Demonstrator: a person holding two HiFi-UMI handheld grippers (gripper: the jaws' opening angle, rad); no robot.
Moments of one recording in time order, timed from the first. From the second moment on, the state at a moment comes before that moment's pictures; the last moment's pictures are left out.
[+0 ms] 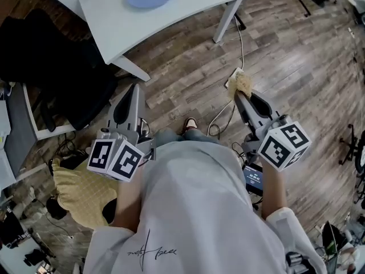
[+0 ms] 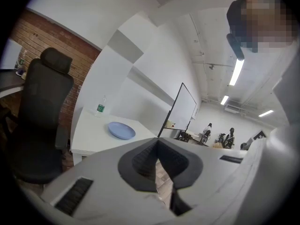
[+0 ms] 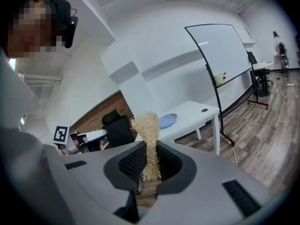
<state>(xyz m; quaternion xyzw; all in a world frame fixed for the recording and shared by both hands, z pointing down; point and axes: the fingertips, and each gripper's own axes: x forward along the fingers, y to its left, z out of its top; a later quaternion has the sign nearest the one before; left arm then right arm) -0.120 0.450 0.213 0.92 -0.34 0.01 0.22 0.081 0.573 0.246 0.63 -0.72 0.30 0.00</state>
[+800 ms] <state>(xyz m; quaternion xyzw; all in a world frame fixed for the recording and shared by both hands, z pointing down) -0.087 0.316 0.225 0.91 -0.36 0.01 0.23 0.125 0.450 0.262 0.61 -0.72 0.31 0.04</state>
